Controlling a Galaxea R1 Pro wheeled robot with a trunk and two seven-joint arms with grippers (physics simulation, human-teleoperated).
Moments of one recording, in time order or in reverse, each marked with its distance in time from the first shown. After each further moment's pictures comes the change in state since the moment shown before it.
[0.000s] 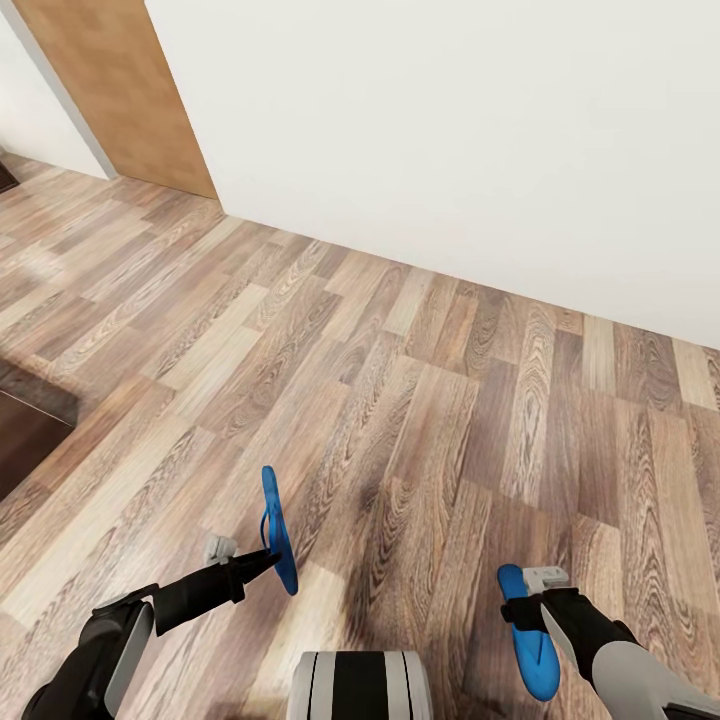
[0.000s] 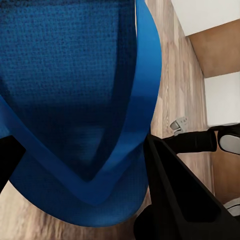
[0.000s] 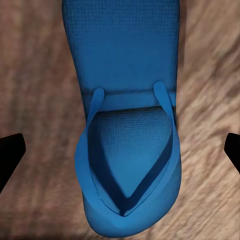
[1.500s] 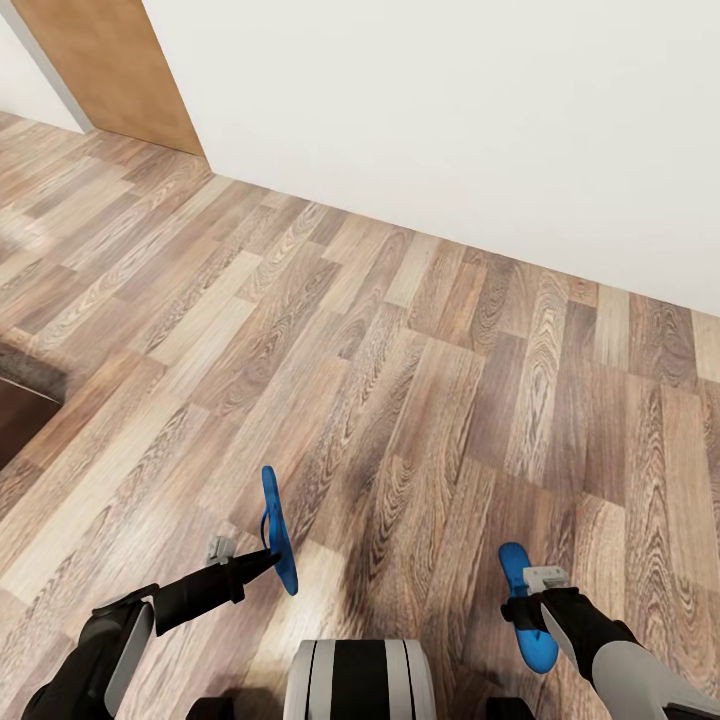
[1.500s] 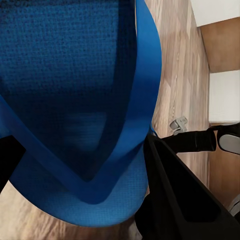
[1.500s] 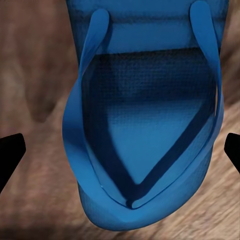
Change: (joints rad) left arm 0.000 0.000 0.000 0.000 0.000 0.003 -0.002; right arm 0.000 0.000 -0.002 -0.002 0.000 0.000 0.000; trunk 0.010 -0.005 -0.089
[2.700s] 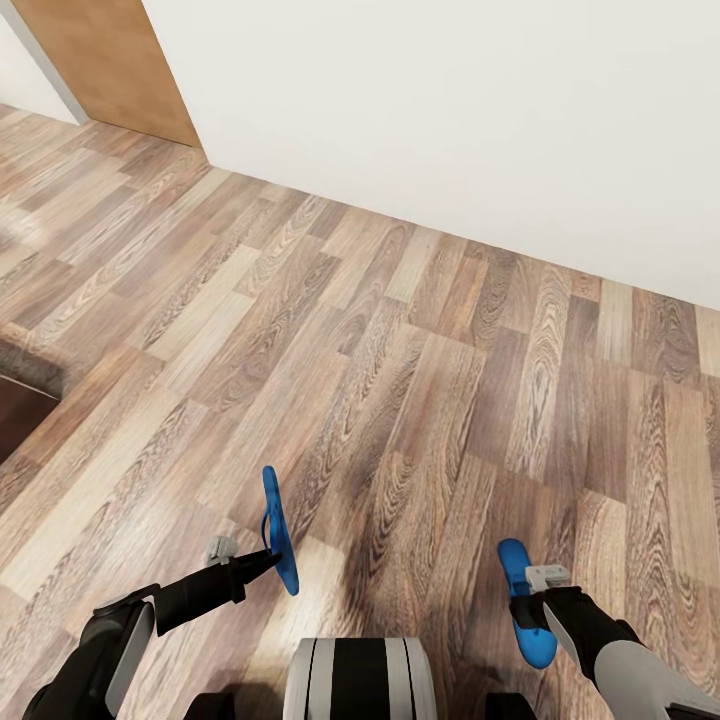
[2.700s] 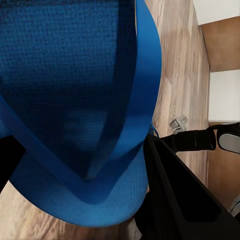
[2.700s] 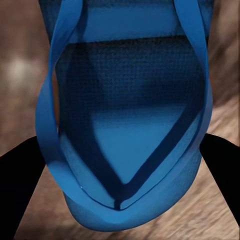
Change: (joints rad) left arm 0.000 -0.003 -0.002 0.000 0.000 0.000 0.000; right arm 0.000 -0.006 -0.003 -0.006 0.005 0.000 -0.001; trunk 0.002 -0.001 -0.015
